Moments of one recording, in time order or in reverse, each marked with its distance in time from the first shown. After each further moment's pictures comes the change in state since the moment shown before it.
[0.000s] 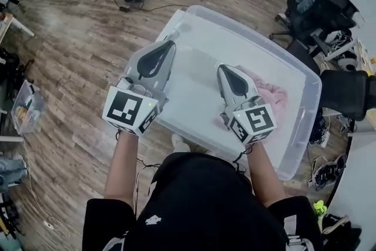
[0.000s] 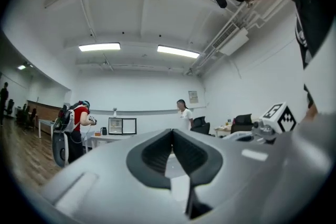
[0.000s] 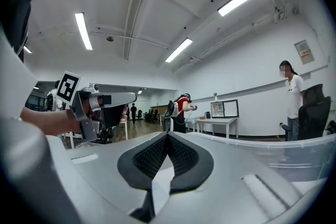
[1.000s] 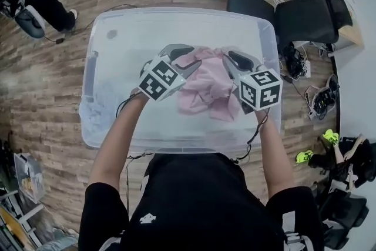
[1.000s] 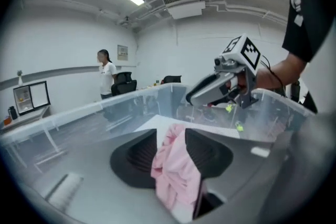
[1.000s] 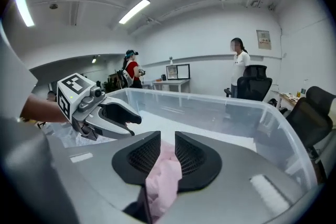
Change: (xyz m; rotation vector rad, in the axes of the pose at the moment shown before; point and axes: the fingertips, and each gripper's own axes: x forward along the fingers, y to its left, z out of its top) left arm 0.157 -0.255 -0.186 0.140 0.455 -0.857; right arm -0.155 -0.195 -0.104 0.170 0.460 -0.434
